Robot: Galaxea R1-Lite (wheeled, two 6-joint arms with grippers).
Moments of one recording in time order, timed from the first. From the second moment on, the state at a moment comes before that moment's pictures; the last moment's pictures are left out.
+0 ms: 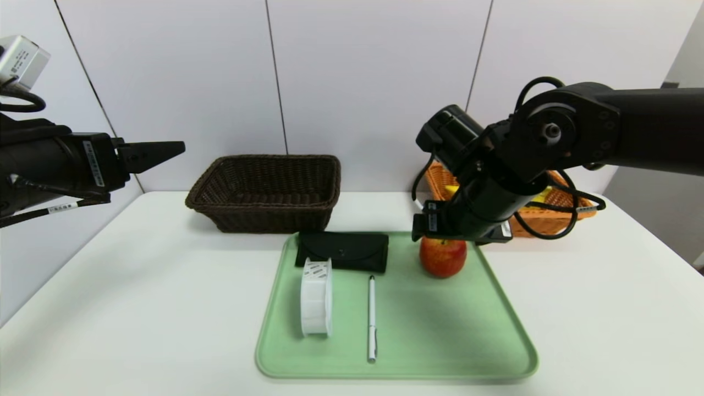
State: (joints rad) left arm -0.09 1.26 -0.92 -0.23 -0.19 -0.05; right arm 0.60 2.01 -1.80 0.88 -0.27 0.58
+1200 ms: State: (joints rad) left arm -0.09 1.26 -0.92 -0.23 -0.19 -0.05; right arm 0.55 2.09 -1.70 0.73 -0.25 0.55
